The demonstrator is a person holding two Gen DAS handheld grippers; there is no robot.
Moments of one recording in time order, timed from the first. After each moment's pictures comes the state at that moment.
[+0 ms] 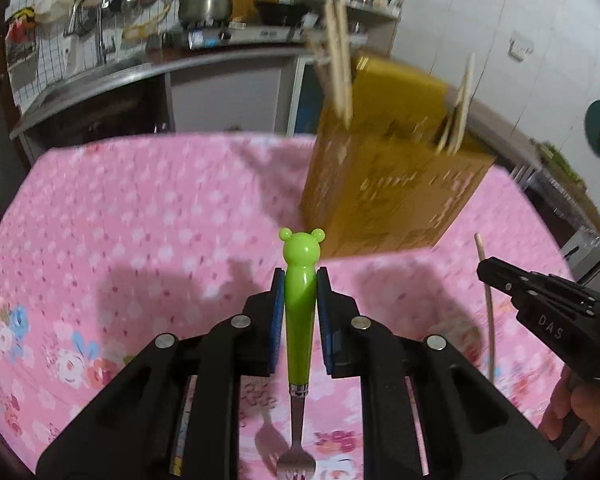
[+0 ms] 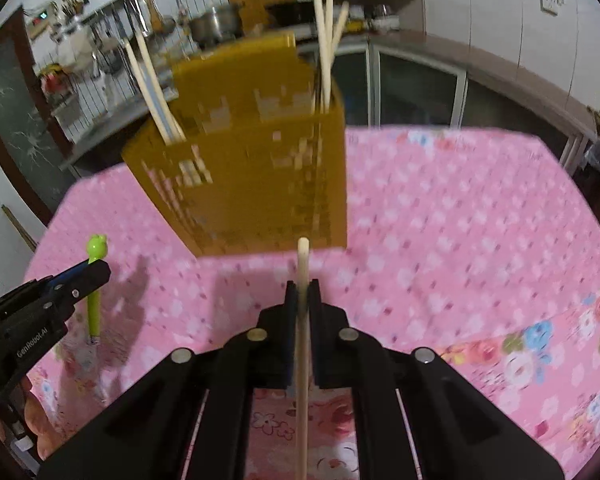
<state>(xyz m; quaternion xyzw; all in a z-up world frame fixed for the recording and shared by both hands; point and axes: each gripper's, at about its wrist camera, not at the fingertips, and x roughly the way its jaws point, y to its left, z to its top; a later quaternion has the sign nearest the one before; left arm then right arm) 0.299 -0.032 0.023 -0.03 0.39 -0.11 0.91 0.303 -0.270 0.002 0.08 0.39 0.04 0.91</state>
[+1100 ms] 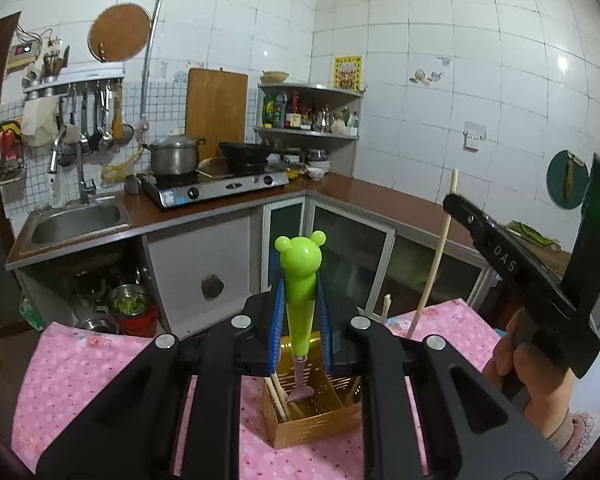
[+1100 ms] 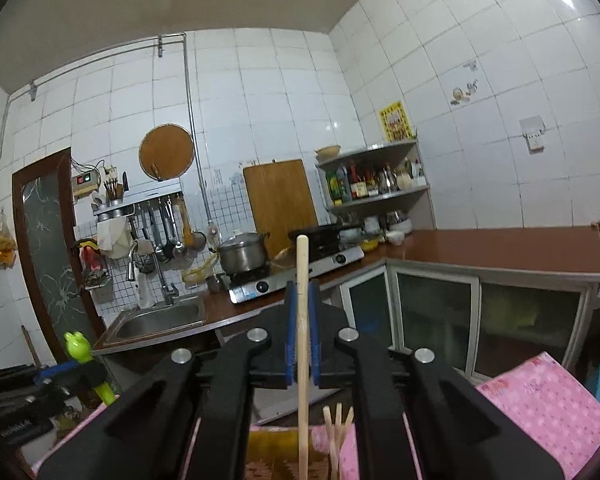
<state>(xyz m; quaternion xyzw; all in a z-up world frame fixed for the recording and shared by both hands) 0.337 -0.077 0.194 -0.01 0.19 -0.15 0.97 0.360 -0.304 0.176 0.12 0.02 0.04 0.99</state>
